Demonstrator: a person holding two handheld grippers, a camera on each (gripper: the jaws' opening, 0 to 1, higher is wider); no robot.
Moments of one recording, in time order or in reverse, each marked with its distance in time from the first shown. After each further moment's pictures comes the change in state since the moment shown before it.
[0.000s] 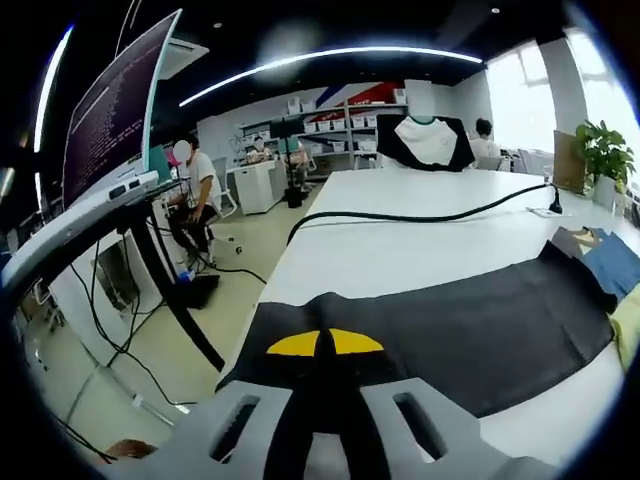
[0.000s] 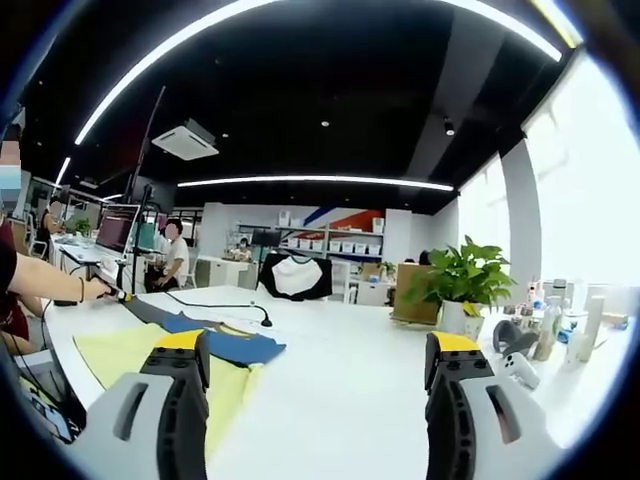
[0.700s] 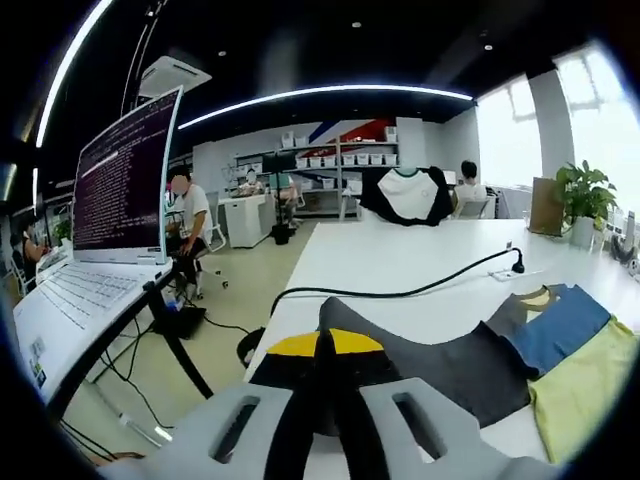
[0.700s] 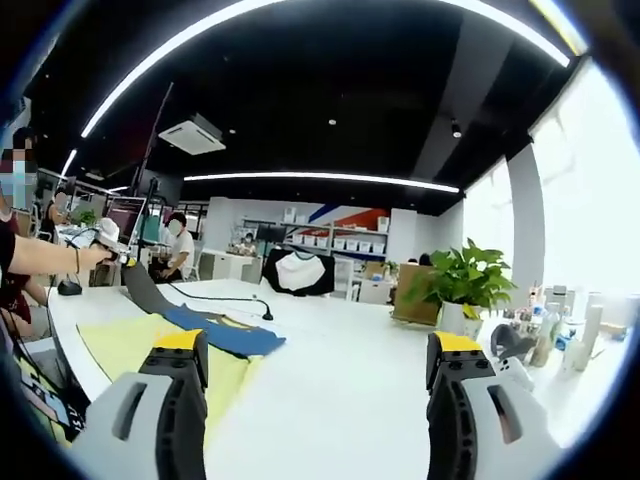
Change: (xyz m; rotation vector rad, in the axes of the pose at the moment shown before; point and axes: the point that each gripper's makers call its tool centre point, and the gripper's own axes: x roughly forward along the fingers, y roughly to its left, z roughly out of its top) left arm -0.074 -0.039 0.092 0.009 -0.182 -0.103; right arm -0.009 -0.009 -0.015 -0.035 0.073 0.020
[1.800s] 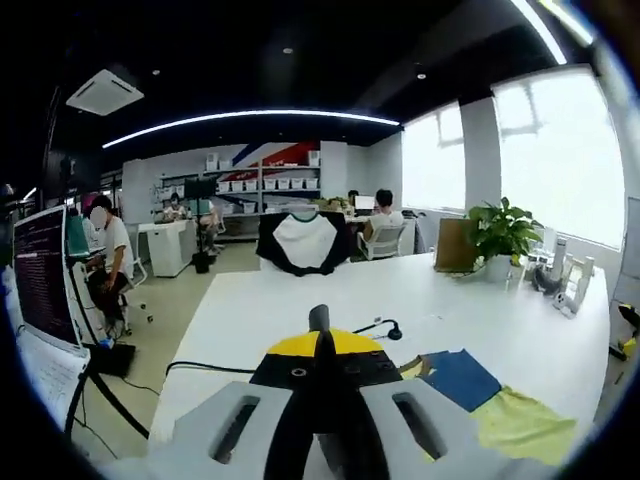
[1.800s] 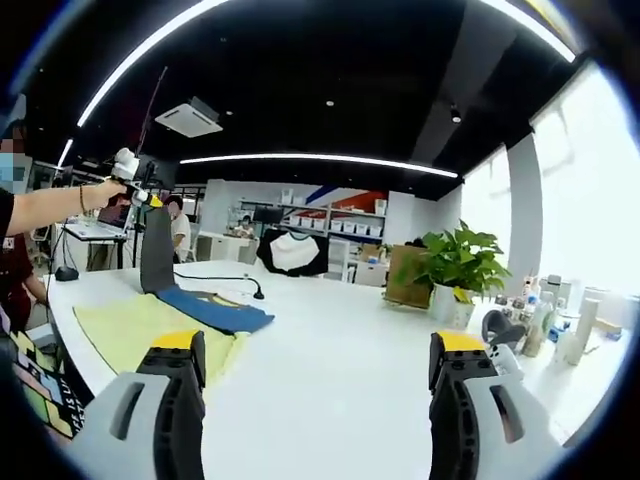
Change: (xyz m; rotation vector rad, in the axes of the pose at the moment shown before) left arm -0.046 -0.195 0.144 0.033 -0.062 -0.341; right arm -0.010 -0.025 -0.010 0.005 0.022 -0.007
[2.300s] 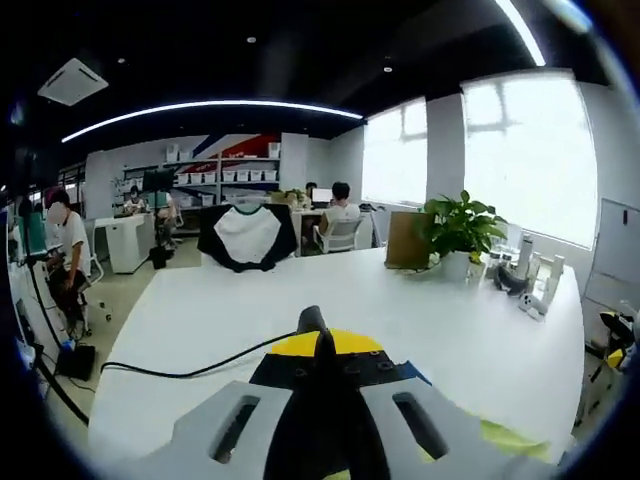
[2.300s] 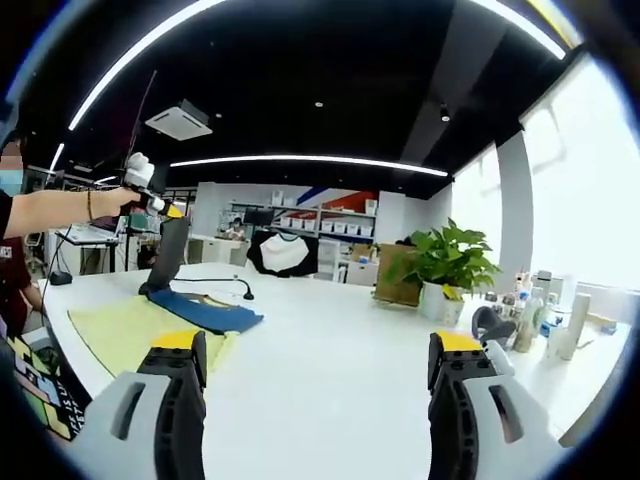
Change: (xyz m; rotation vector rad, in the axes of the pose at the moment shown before) left arm 0.053 -0.114 -0.017 -0.026 0.043 -0.191; right arm -0.005 -0.015 -0.001 0.007 0.003 -0.037
